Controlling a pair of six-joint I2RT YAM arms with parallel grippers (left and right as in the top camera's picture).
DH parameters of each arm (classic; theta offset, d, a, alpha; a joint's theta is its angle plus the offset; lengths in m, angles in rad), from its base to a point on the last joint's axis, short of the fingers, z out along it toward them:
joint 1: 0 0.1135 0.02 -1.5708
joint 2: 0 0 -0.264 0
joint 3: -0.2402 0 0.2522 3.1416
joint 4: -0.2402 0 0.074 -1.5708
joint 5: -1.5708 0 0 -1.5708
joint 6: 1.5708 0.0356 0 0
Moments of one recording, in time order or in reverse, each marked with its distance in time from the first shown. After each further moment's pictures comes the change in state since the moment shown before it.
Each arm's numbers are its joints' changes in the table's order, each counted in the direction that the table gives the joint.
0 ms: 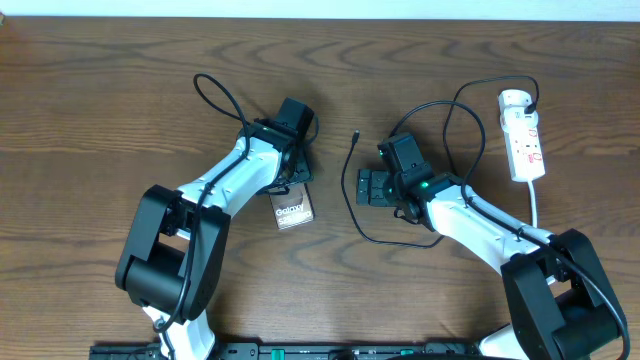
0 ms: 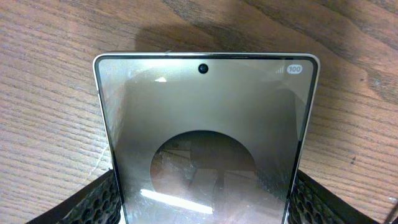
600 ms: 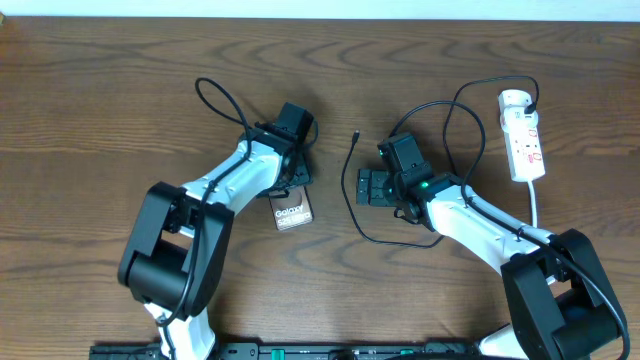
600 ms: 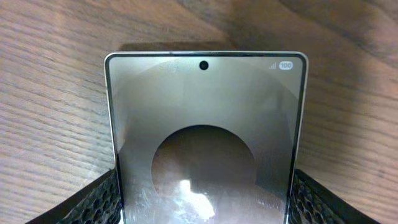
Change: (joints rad) left arm 0.000 0.022 0.036 0.053 0.008 0.000; right arm 0.000 0.000 0.000 0.000 0.000 0.000
